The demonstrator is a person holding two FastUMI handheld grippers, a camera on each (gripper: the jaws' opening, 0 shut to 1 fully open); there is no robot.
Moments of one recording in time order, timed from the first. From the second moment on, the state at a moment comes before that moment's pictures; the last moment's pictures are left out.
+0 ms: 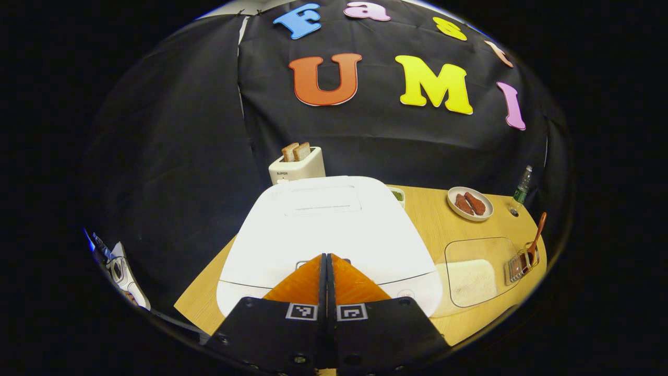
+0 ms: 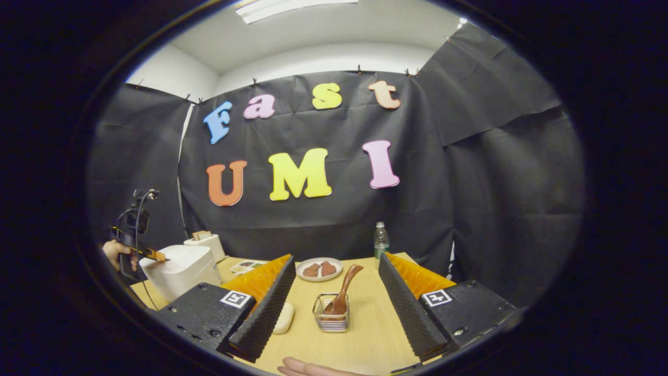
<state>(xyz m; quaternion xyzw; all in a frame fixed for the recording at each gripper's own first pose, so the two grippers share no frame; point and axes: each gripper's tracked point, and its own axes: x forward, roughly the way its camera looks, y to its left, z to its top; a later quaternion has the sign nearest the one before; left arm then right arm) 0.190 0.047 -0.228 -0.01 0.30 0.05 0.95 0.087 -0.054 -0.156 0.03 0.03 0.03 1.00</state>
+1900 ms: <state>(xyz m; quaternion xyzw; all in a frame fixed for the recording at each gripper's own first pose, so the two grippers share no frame) -0.011 0.033 -0.080 -0.02 0.05 0.02 1.00 0.209 -0.041 -0.292 0.05 0.18 0.07 0.98</state>
